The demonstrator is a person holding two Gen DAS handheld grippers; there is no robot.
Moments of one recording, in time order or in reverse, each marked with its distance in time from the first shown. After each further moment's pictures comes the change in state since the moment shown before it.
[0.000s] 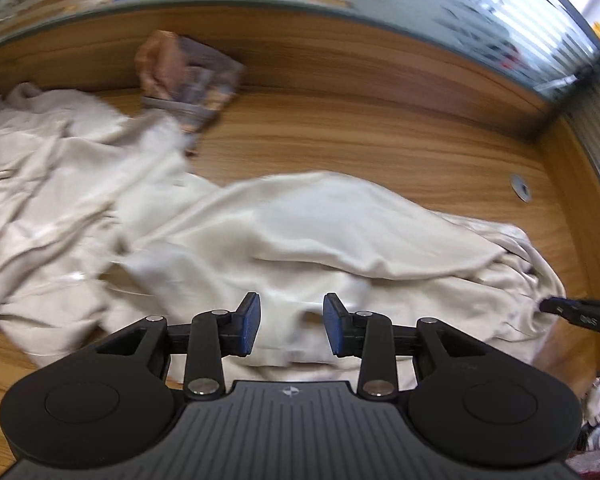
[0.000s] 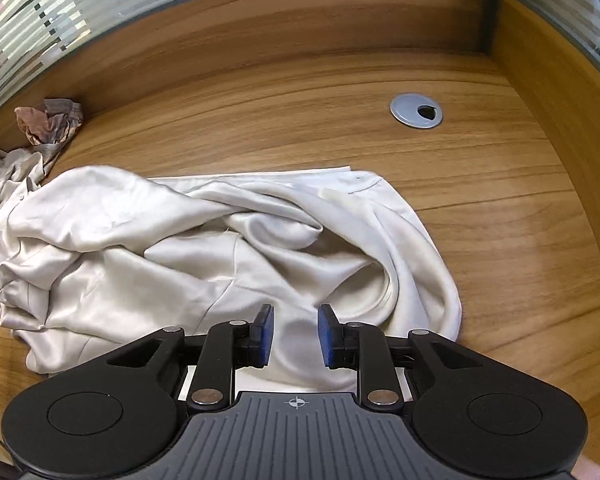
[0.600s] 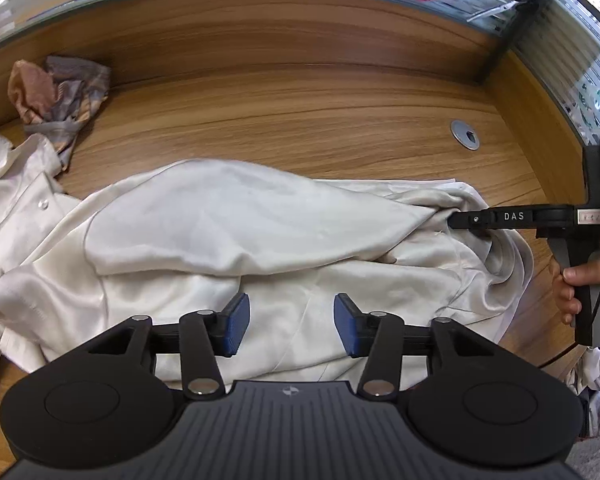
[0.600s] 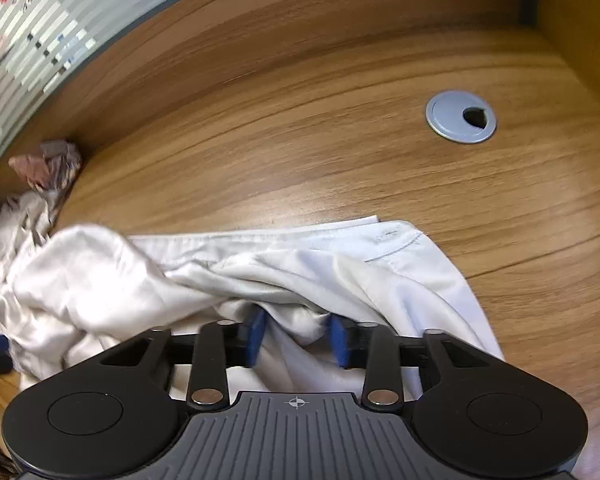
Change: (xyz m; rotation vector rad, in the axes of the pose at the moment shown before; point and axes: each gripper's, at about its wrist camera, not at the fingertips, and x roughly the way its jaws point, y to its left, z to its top) left arm 0.047 -0.106 0.000 0.178 0.032 -0.043; right arm 0.061 -0.029 0.059 0.116 0.036 0.183
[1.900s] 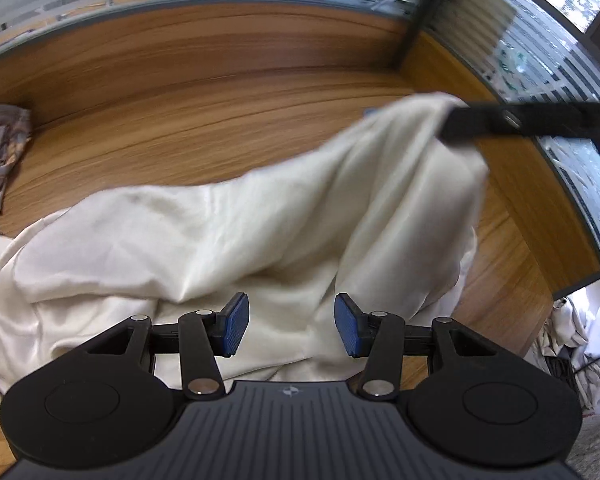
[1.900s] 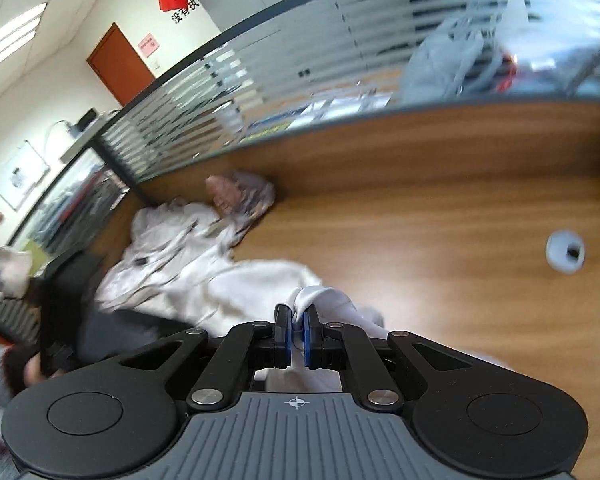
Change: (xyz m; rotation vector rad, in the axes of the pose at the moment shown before) left arm -0.004 -0.033 -0.020 0.133 -0.063 -0.133; right arm -0.141 0.096 0.001 -0.298 -0.176 0.267
